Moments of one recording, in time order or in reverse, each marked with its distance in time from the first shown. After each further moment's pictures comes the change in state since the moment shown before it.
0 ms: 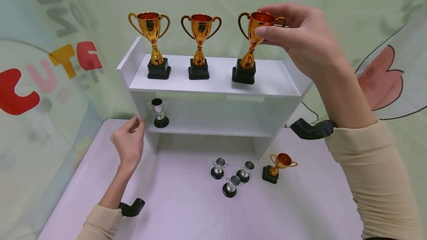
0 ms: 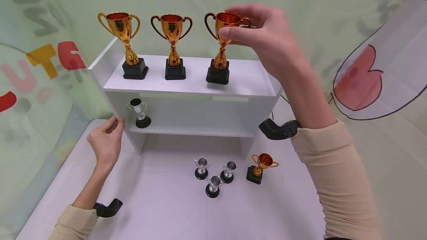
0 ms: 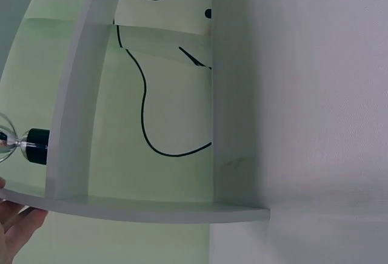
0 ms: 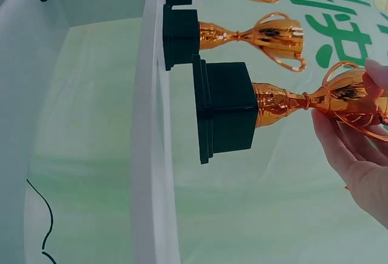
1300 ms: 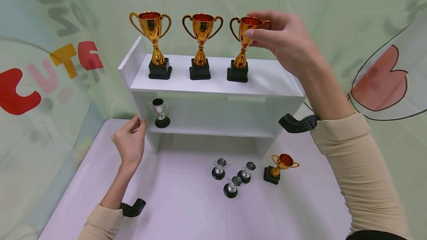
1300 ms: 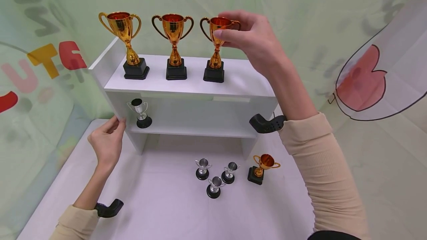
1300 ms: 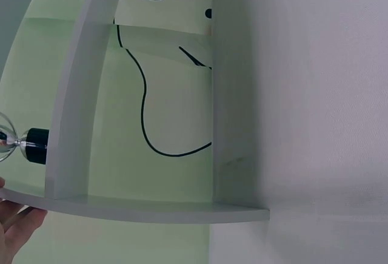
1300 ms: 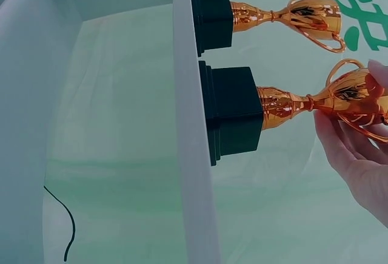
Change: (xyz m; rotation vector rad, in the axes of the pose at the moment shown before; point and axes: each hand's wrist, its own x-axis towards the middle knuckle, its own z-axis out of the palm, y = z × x) left_hand -0.001 0.000 -0.001 0.007 -0.002 0.015; right_hand 0.030 0.028 0.004 0.012 -0.019 0.113
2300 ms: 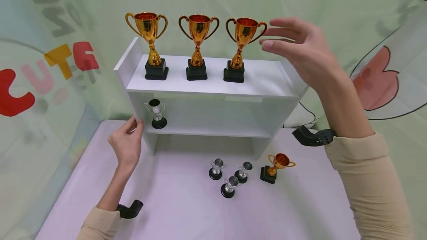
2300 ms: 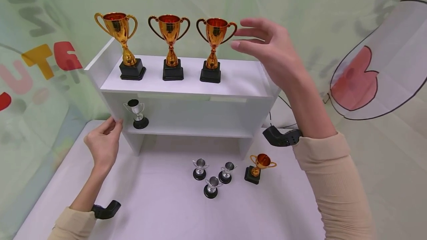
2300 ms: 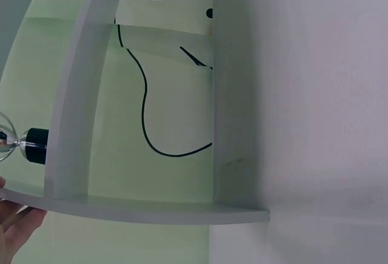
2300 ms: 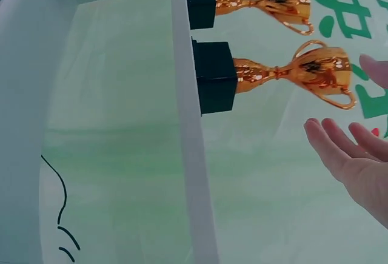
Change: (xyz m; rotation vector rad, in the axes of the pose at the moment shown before) left_hand -0.001 0.000 0.002 -0.014 0.011 0.014; right_hand -0.042 -0.004 -0.028 -0.065 0.050 -0.023
